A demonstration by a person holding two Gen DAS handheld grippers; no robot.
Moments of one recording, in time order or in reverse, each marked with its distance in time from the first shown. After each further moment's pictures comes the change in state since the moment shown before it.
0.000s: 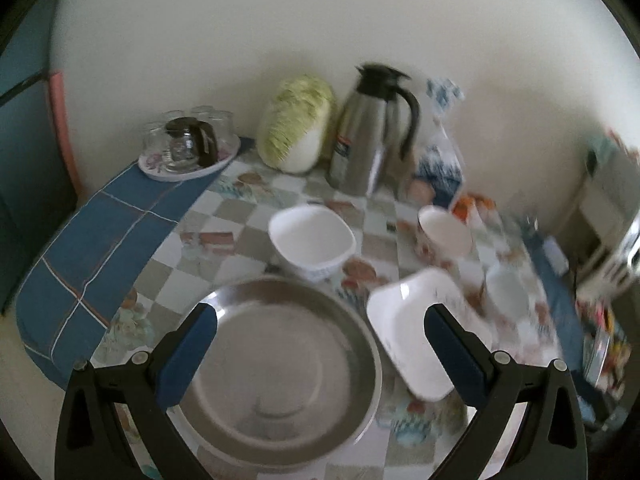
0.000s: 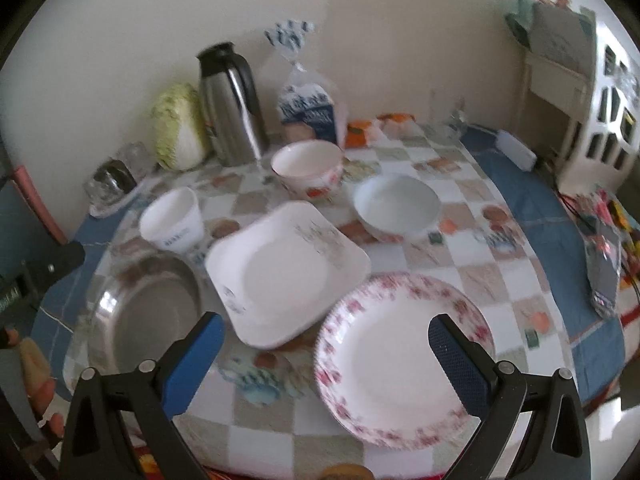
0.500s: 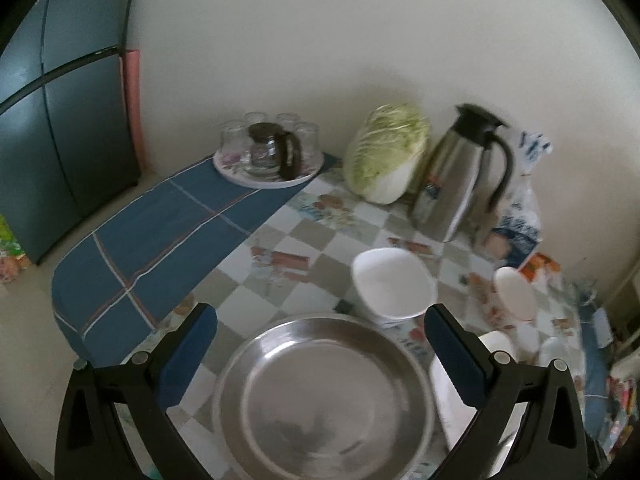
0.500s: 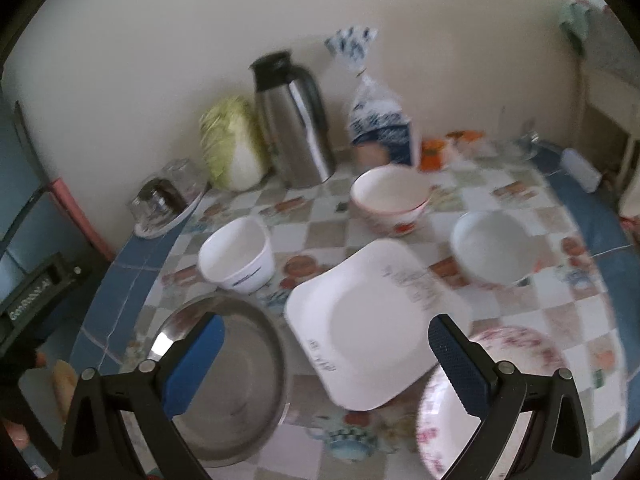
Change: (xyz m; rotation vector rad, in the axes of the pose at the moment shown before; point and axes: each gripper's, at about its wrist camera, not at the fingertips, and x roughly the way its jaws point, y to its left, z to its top) left arm 0.019 0.043 0.019 -0.161 -0.042 0.234; right arm 0.038 0.061 0.028 -0.002 0.010 0.203
